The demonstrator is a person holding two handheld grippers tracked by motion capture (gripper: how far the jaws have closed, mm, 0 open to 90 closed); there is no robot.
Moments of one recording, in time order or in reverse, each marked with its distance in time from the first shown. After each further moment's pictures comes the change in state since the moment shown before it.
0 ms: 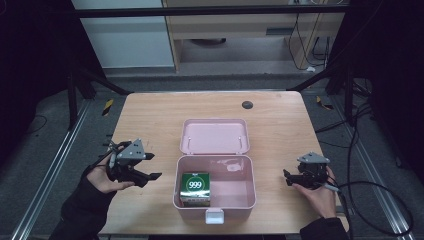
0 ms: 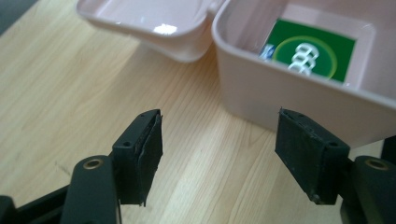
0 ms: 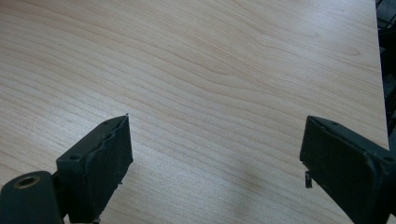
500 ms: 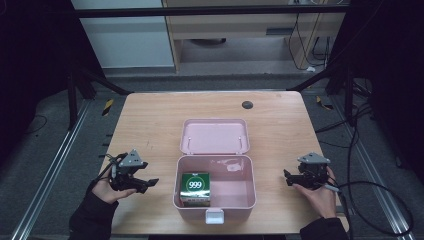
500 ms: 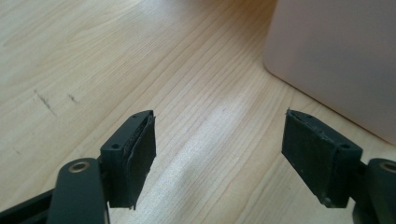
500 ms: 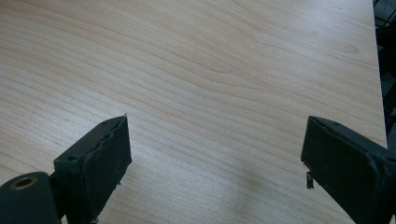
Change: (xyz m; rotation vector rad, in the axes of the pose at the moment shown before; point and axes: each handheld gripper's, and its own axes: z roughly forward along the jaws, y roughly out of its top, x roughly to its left) left arm 0.007 -0.059 0.042 -0.027 0.076 -0.211; right arm -0.001 -0.002 0.000 0.003 -0.005 0.008
